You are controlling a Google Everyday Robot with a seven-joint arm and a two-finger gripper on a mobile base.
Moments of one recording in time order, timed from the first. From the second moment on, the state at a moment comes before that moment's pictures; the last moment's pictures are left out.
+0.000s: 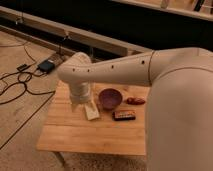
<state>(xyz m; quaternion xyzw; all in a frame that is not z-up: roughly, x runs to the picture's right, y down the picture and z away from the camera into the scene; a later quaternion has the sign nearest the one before) -0.107 0.104 0.703 -0.26 0.23 0.64 0.68</state>
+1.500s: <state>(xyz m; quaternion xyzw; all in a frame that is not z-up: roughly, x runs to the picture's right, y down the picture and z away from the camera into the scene) 0.054 0.116 0.765 -0.37 0.27 0.32 0.83</state>
